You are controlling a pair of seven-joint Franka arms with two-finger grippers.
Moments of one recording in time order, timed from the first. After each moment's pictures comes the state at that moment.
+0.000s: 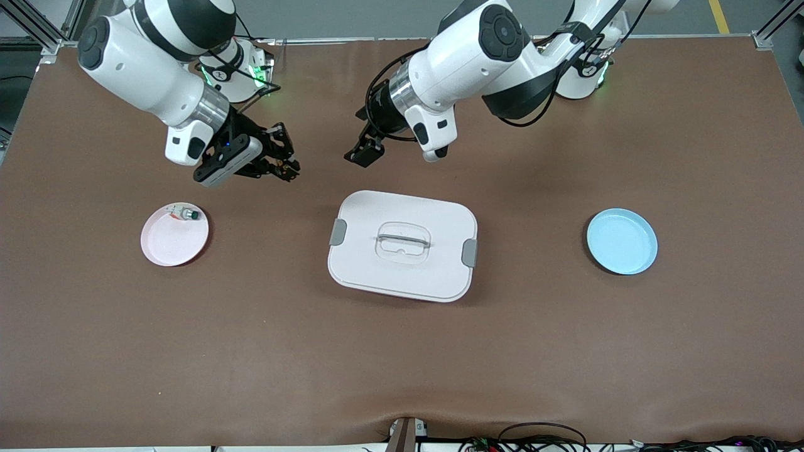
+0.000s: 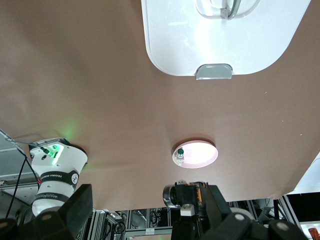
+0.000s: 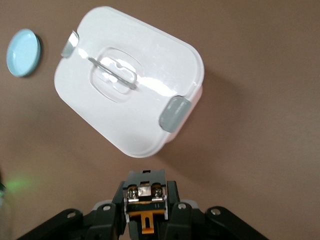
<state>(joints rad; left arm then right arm) -0.28 0.36 -0.63 -1.54 -0.37 2.26 -2.03 0.33 -0.15 0.04 -2.14 0.46 2.16 -0.30</state>
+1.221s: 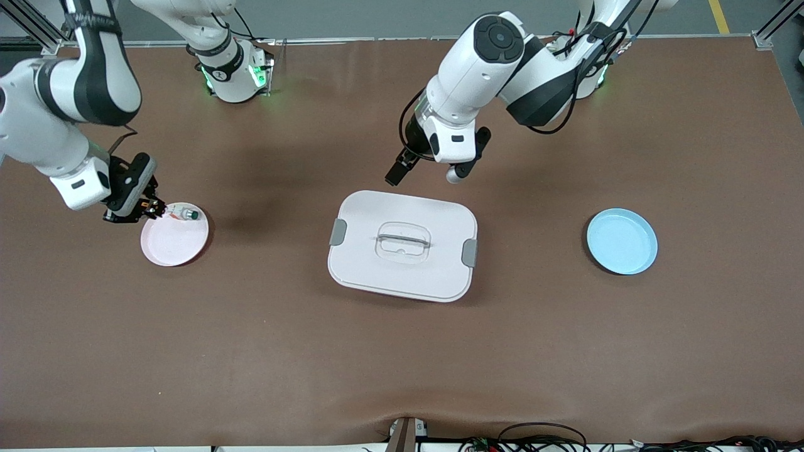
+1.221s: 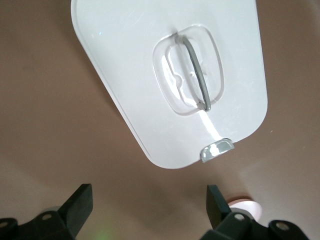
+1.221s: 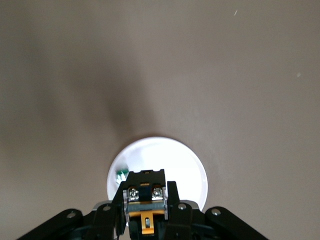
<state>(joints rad) -0.19 0.27 -0.63 -1.75 -0.11 2.25 -1.66 -0.16 -0.02 0.04 -2.25 0.10 2.26 -1.50</state>
